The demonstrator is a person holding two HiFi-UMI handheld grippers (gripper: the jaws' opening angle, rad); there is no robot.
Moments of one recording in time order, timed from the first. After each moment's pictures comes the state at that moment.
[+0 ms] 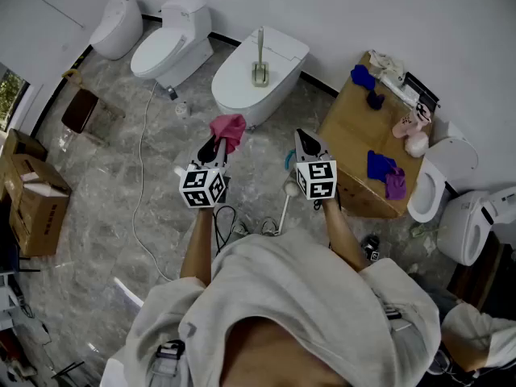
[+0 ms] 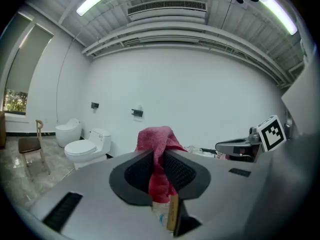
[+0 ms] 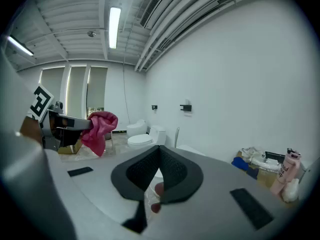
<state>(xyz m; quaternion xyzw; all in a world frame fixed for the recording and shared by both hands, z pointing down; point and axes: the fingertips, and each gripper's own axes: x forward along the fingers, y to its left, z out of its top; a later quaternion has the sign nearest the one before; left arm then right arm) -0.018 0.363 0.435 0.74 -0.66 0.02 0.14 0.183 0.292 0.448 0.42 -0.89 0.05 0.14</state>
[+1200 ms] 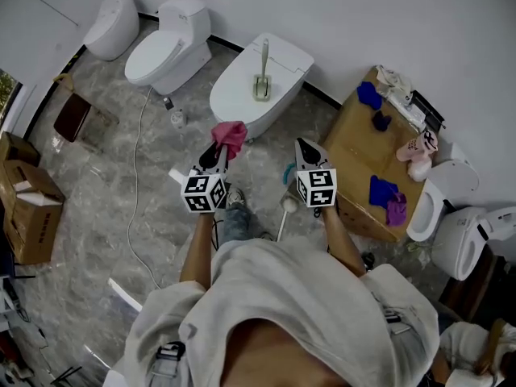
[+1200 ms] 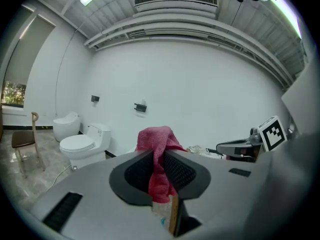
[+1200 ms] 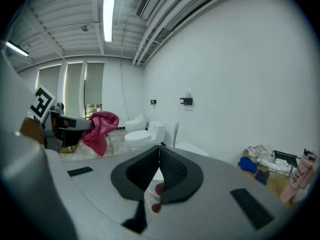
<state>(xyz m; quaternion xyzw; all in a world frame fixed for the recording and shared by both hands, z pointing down) -0.050 0.275 0.472 0.74 -0.65 0.02 0.17 0.153 0.208 0.483 0.42 -0.89 0.07 0.17</state>
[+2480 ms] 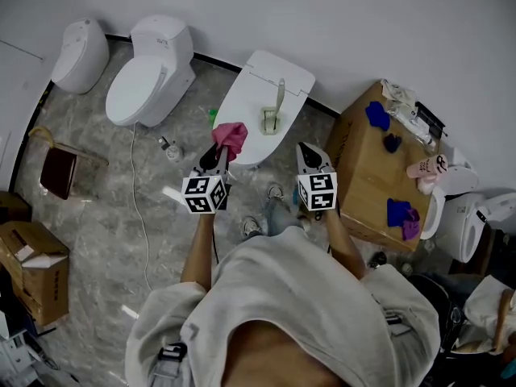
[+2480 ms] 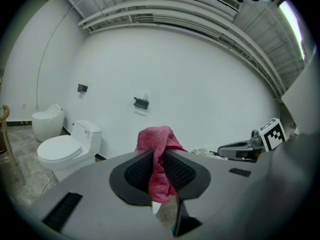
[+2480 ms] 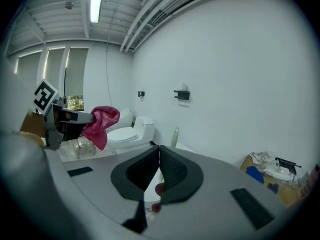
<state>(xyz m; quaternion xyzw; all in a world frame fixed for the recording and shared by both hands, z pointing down) -0.186 0.084 0.491 0.78 -0.59 0.02 0.20 0.030 0.056 0.498 0.48 -0.85 0.07 0.21</state>
